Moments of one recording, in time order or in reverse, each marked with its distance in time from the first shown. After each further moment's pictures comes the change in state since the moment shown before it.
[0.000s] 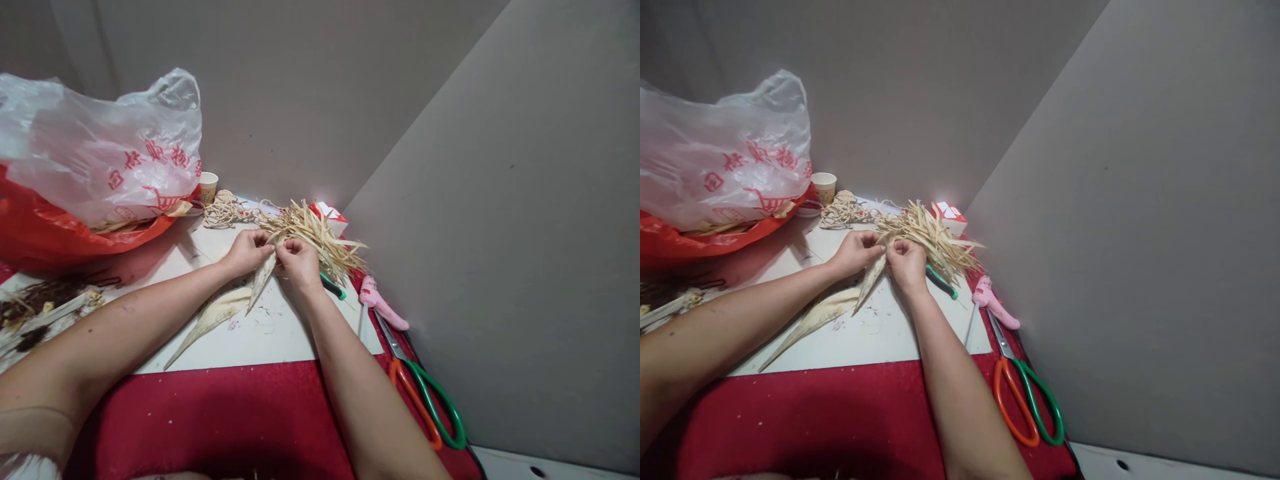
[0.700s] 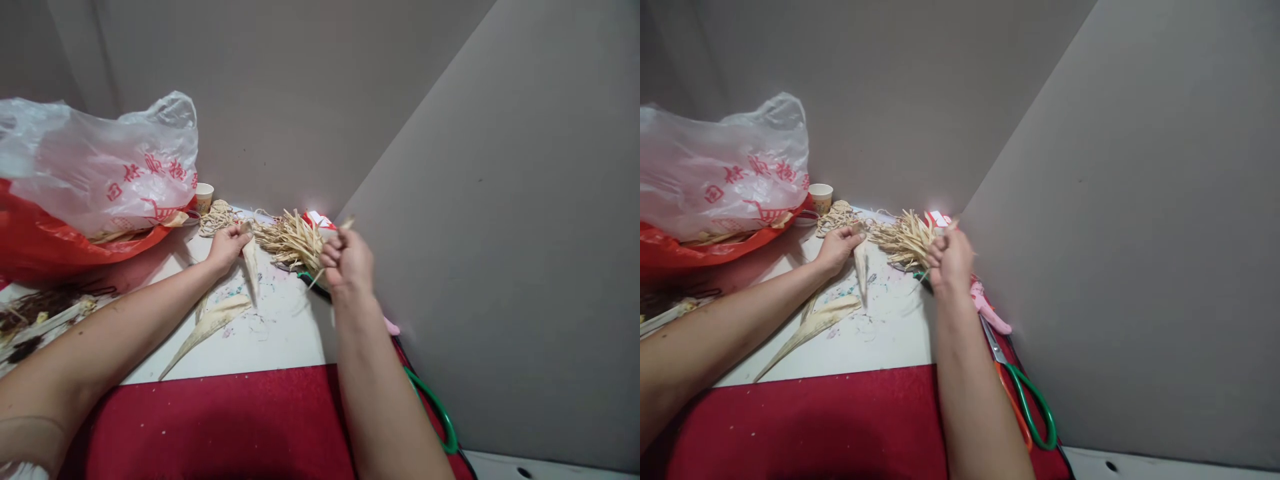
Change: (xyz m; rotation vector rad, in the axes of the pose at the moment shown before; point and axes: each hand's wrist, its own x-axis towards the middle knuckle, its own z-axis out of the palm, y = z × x) left_hand 0.018 -0.008 -0.020 -0.242 0.294 -0.142; right_hand 0.002 -0.073 -0.065 0.639 0.208 0.087
